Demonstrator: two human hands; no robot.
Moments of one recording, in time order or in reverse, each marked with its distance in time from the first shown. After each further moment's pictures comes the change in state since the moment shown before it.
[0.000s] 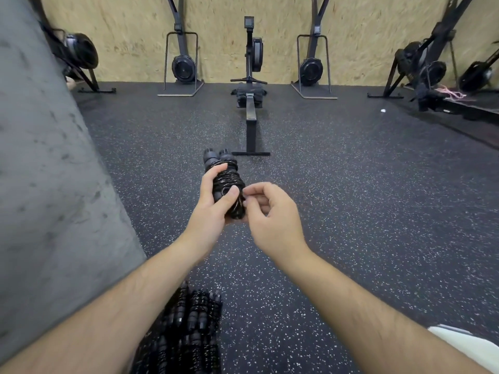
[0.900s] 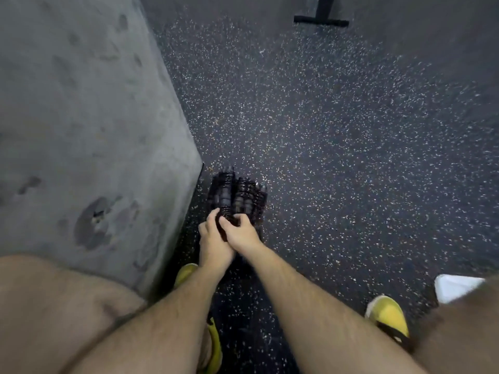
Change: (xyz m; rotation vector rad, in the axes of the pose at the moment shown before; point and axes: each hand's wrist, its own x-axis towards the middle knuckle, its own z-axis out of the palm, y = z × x) left_hand -0.194 -0.280 -0.143 0.808 0.434 -0.655; right_hand -0.201 0.210 0.218 -0.100 -0.631 1.039
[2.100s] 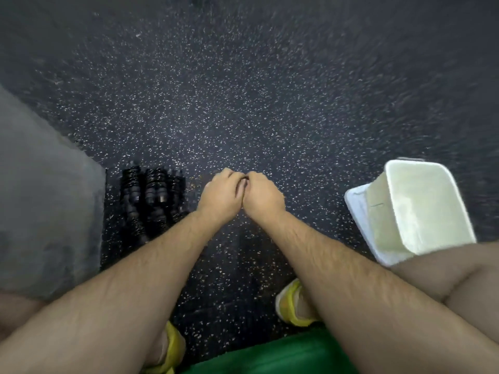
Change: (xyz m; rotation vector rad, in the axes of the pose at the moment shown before) left_hand -0.050 0.128 0.123 0.505 -0.411 0.825; right_hand -0.061 0.091 -0.196 -0.539 0.553 -0.164
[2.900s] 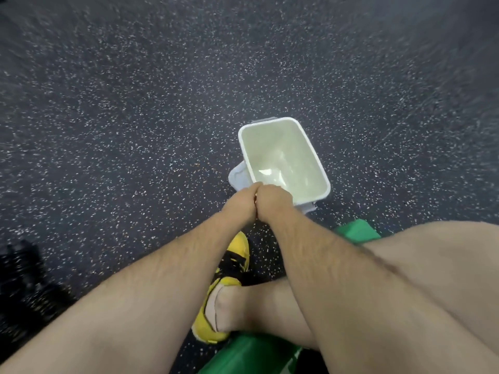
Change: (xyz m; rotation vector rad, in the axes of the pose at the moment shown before) left_hand 0.044 0.282 0.219 -0.046 -0.643 0.272; right_hand -0.062 0.302 -0.107 -0.241 -0.105 0.550
